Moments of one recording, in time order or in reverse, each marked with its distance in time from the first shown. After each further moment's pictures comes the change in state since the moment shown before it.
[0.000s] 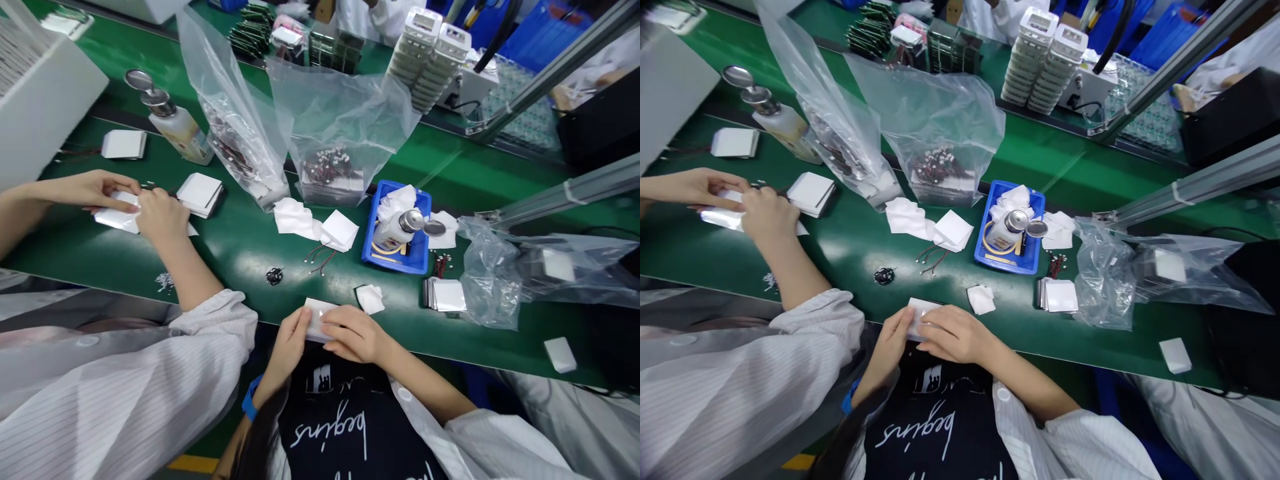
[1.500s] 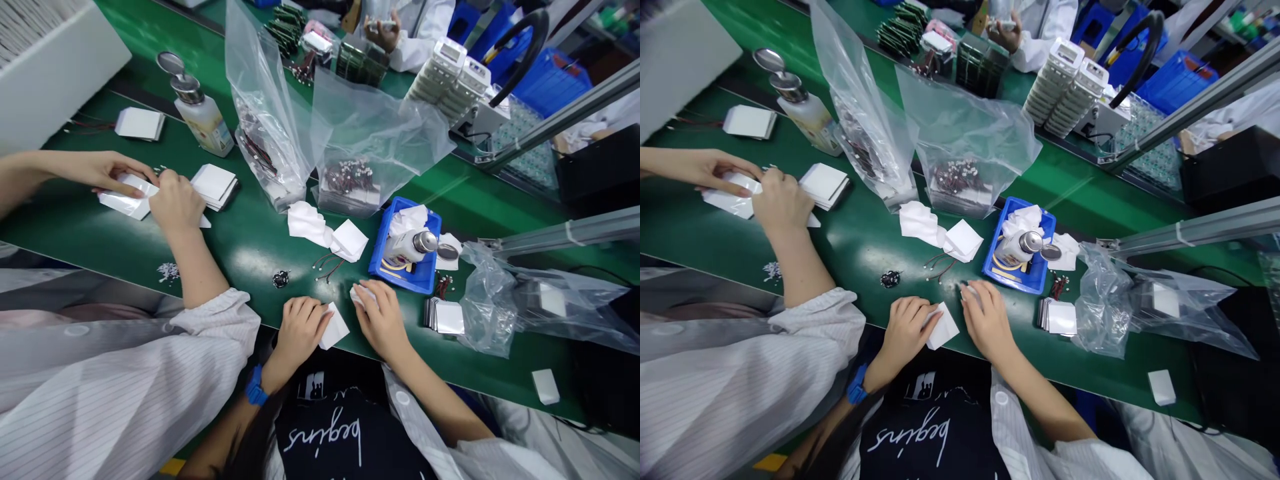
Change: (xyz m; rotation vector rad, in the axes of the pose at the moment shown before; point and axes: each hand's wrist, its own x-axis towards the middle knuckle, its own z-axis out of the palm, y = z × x) left_hand 0.025 -0.012 0.009 0.940 0.160 0.659; right_hand -0.006 0.025 -0.019 -0.445 -0.134 0.474
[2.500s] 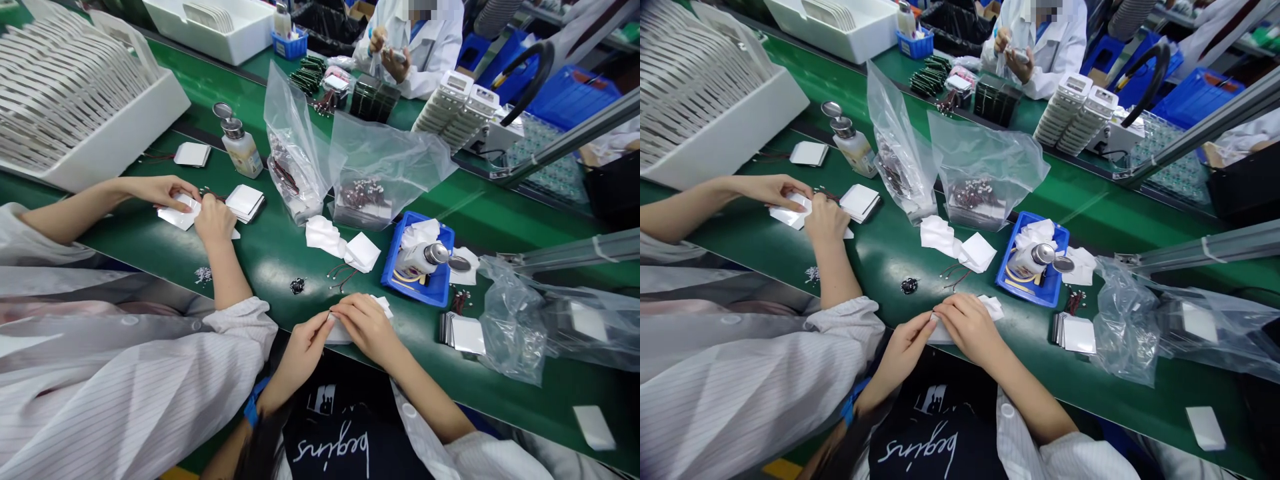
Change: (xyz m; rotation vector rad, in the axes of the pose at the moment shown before) left_hand 0.003 0.016 -0.048 -0.886 -0.155 -0.513; right_hand 0.045 -0.040 -0.004 0.288 -0.071 -0.239
